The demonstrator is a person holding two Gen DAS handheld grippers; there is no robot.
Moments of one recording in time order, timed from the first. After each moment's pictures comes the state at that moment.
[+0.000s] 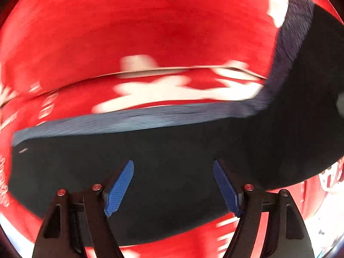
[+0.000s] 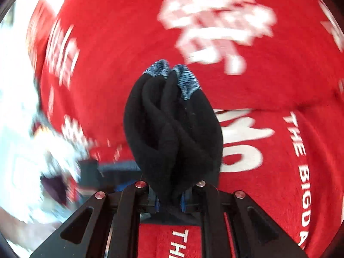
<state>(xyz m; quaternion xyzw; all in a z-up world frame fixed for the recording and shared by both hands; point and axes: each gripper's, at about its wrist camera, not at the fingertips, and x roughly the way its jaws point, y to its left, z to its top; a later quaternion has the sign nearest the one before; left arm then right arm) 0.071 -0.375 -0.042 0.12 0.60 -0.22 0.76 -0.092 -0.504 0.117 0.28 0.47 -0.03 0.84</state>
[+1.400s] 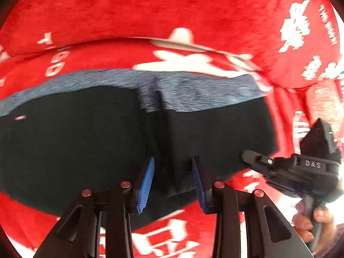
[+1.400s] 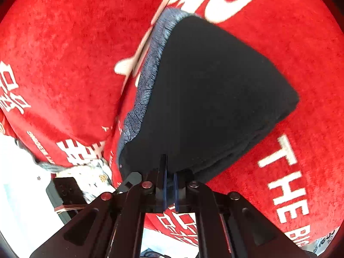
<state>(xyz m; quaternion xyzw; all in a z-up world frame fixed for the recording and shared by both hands) 0.049 -0.269 -0.066 0.06 0.66 -0.29 0.69 -0.124 -0.411 -0.033 0.59 0.50 -0.12 0.62</state>
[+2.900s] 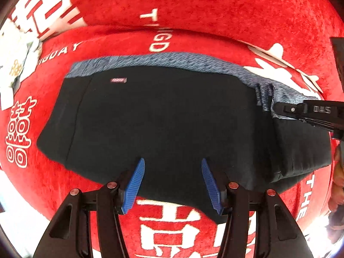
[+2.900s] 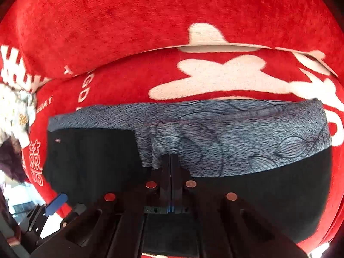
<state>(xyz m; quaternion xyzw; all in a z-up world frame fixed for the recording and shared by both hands) 0.070 -0.140 -0.063 0.08 0.66 -0.12 0.74 0.058 -0.322 -0.047 0.21 0.68 -0.08 0.70</state>
